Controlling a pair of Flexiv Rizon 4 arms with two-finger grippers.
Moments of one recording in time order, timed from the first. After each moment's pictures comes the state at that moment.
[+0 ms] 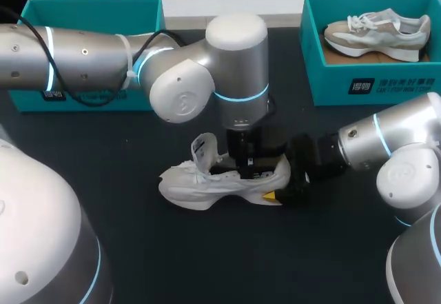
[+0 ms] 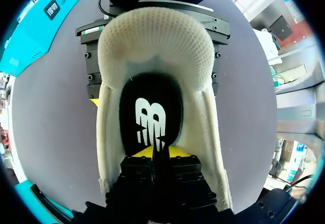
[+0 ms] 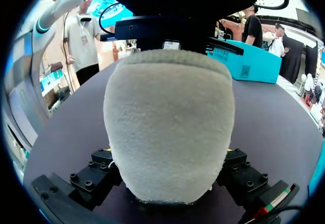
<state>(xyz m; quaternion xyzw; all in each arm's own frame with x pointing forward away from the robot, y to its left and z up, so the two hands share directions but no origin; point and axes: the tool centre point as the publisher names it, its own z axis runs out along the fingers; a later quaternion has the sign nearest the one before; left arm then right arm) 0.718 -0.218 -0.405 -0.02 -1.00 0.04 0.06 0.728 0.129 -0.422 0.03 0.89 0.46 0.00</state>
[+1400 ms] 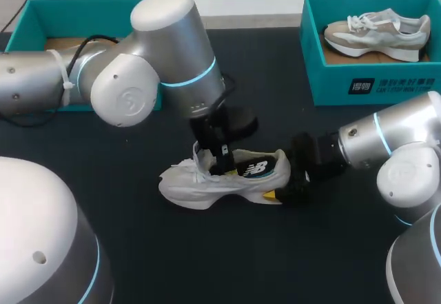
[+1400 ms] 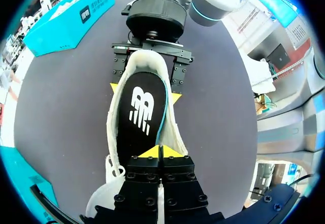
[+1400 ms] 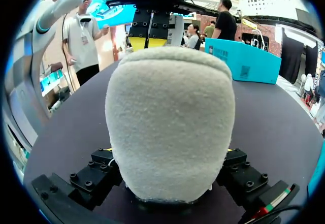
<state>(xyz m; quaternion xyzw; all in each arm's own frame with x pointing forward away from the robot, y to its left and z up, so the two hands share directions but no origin) 0.697 -0.184 -0.343 0.06 -0.98 0.14 0.08 0.729 0.129 -0.420 0.03 0.89 0.46 0.00</state>
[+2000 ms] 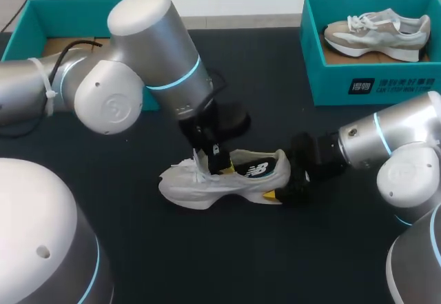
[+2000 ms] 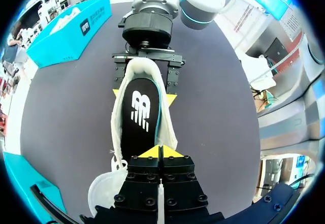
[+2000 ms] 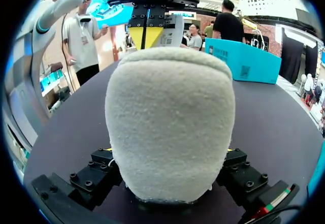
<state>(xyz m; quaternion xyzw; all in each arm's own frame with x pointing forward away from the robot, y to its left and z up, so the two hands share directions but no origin) 0.698 -0.180 -0.330 0.03 -0.98 0.18 0.06 0.729 0.129 -0.420 0.03 0.89 0.46 0.00</state>
